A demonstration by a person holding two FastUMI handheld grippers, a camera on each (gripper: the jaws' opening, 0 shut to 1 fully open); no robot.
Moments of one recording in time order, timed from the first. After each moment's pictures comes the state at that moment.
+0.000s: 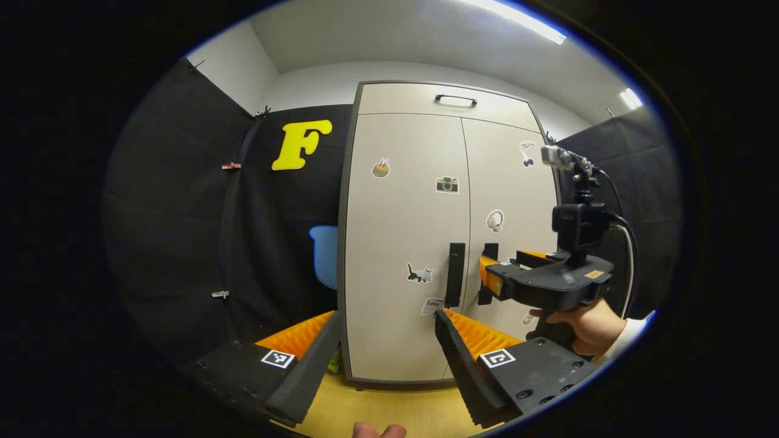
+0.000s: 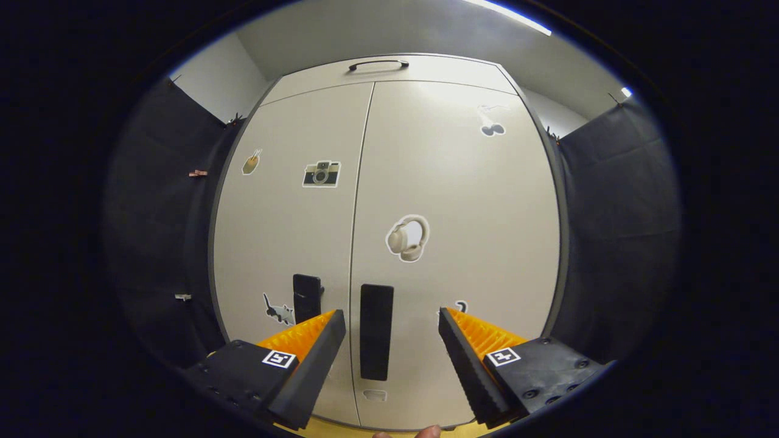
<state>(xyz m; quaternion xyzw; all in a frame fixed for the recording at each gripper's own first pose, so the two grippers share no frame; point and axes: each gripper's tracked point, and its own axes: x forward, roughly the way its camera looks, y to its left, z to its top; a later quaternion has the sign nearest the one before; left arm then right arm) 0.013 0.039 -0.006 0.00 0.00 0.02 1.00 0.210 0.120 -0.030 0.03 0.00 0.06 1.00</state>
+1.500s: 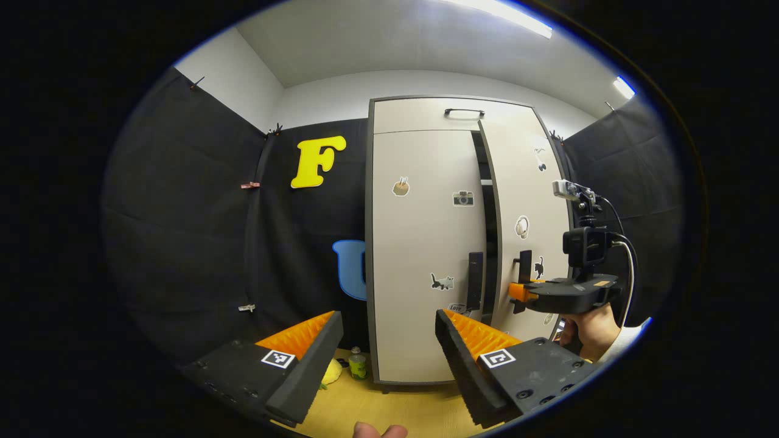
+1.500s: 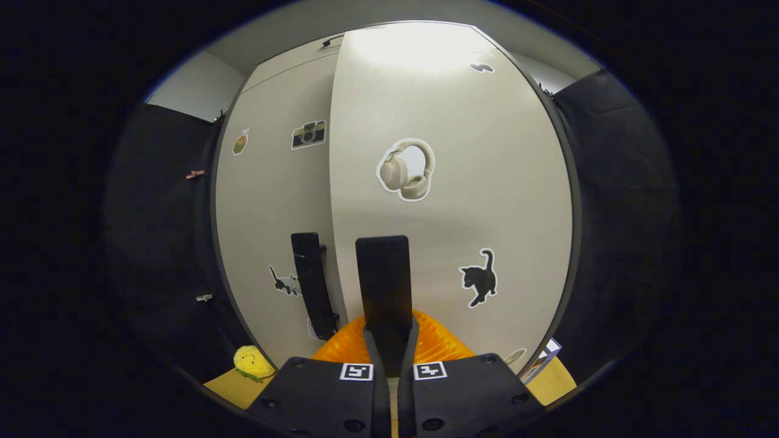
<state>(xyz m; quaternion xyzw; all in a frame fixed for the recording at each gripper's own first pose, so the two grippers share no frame) -0.017 0.055 0.016 0.03 -0.02 0.06 1.00 0.170 0.112 -0.065 0.09 0.09 0.08 0.99</state>
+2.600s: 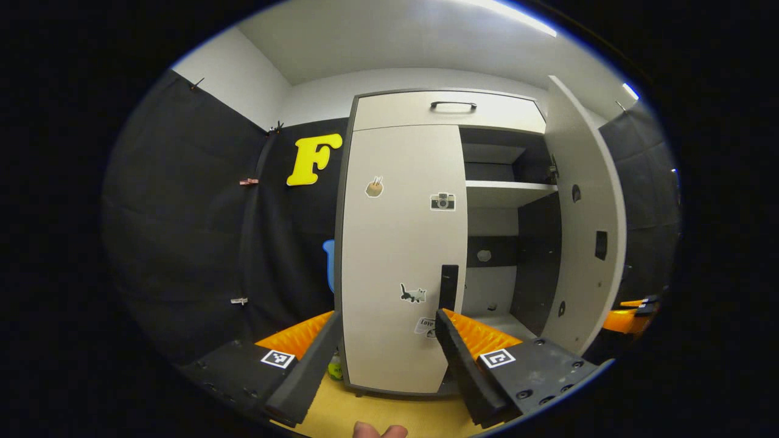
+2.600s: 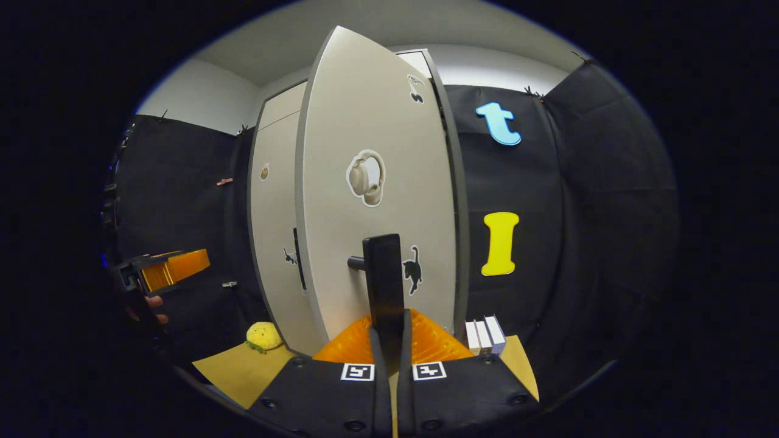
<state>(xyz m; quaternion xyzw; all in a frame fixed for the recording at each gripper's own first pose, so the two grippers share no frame) 0.033 -0.018 0.028 0.01 -0.02 0.10 0.99 0.088 -0.016 -0.054 0.09 0.08 0.13 0.98</state>
